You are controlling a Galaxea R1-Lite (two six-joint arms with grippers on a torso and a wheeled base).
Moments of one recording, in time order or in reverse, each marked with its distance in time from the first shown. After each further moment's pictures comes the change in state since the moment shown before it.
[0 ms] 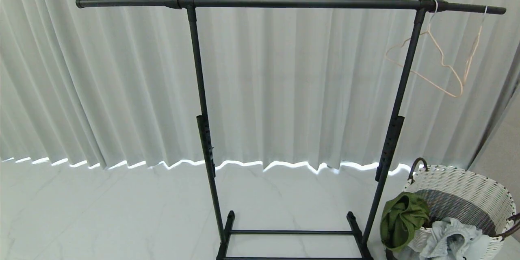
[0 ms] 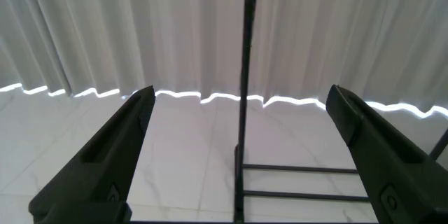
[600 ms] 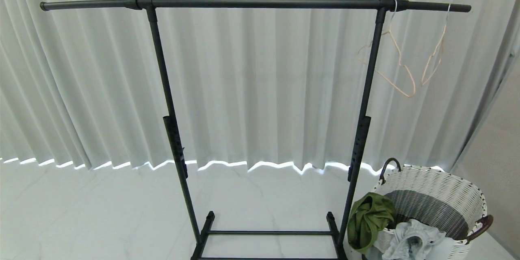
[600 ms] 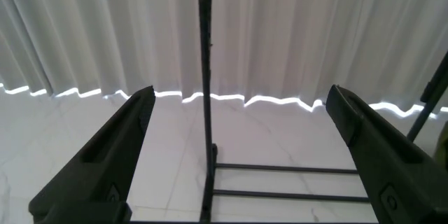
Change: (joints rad) left arm 0.000 0.000 0.000 0.000 0.000 0.001; right arm 0.000 0.000 0.000 0.000 0.000 0.003
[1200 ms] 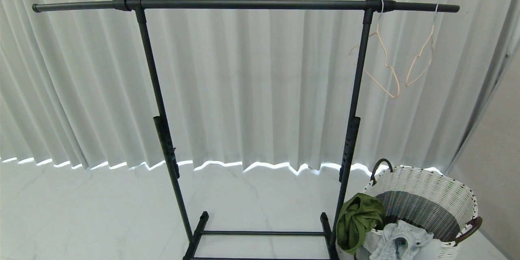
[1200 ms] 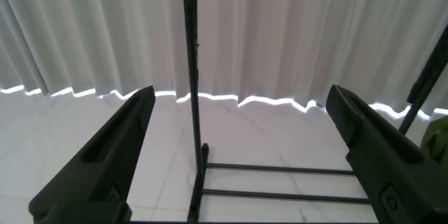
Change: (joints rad) left arm 0.000 0.000 0.000 0.000 0.000 -0.003; right arm 0.000 0.000 0.000 -0.001 0.000 -0.002
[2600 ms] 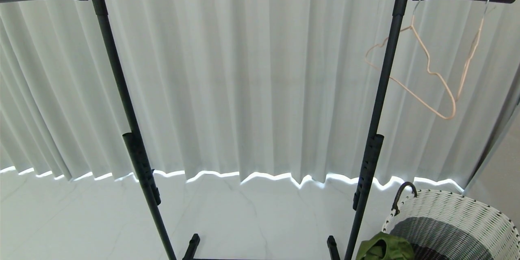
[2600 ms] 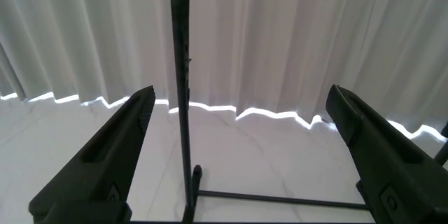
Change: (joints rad) left arm 0.000 0.000 0.000 -0.002 0.009 -0.030; right arm 0.000 0.000 0.000 0.000 0.000 0.002
